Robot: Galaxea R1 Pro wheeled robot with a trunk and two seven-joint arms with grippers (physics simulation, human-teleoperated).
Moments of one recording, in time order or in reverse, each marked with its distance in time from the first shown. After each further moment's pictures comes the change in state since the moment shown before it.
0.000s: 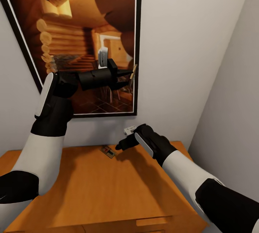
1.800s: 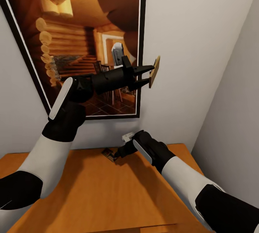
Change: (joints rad) left arm 0.011 -0.033 -0.158 0.003 0.000 -0.007 -0.334; right arm 0.048 0.004 0.046 0.000 -0.001 -0.006 0.002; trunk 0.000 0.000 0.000
